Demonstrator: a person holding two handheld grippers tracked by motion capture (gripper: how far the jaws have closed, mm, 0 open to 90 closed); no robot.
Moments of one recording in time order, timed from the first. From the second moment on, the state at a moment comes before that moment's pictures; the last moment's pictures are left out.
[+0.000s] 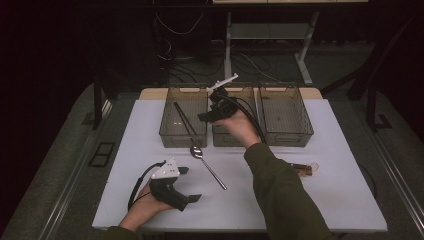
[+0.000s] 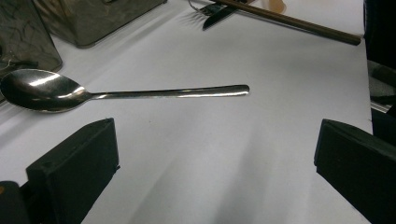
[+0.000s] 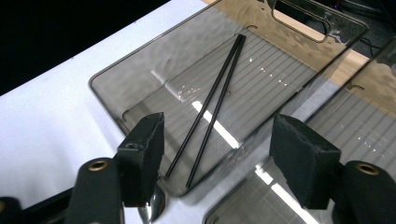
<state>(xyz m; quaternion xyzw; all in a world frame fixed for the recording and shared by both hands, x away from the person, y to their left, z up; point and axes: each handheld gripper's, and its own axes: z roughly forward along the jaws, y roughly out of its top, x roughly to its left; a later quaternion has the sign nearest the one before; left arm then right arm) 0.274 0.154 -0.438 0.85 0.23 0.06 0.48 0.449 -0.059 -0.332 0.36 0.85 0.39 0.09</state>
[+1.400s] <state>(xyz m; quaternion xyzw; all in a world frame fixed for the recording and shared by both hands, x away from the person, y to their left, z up) 0.274 0.157 -0.438 0.84 0.25 0.07 0.48 0.350 -0.247 -0.402 0.42 0.82 0.36 0.11</state>
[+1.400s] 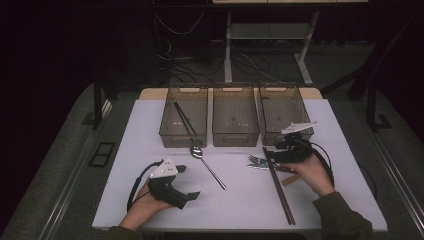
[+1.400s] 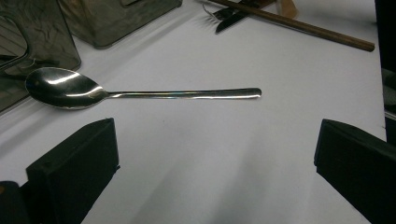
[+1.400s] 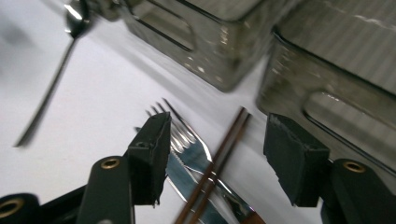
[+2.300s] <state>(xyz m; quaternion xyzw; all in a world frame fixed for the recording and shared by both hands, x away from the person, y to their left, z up) 0.274 0.154 -0.439 0.85 0.24 0.07 0.46 0.371 -0.237 -0.441 0.48 0.81 0.33 0.10</state>
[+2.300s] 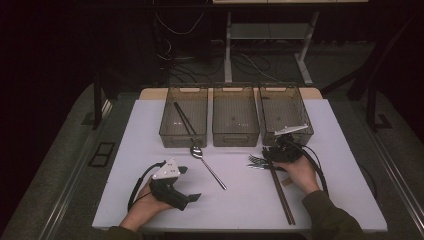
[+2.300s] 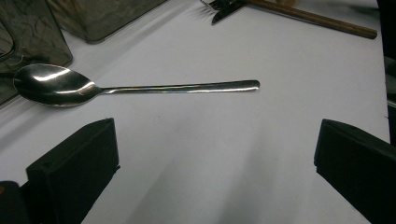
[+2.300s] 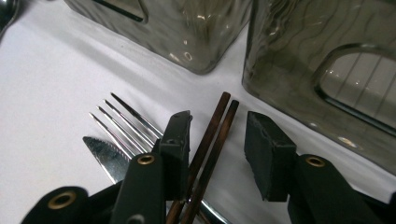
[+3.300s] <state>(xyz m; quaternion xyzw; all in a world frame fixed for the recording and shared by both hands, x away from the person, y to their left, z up) 0.273 0.153 -0.440 0.85 0.24 0.07 0.46 0.368 -0.225 -0.444 0.46 0.82 0.32 0.10</state>
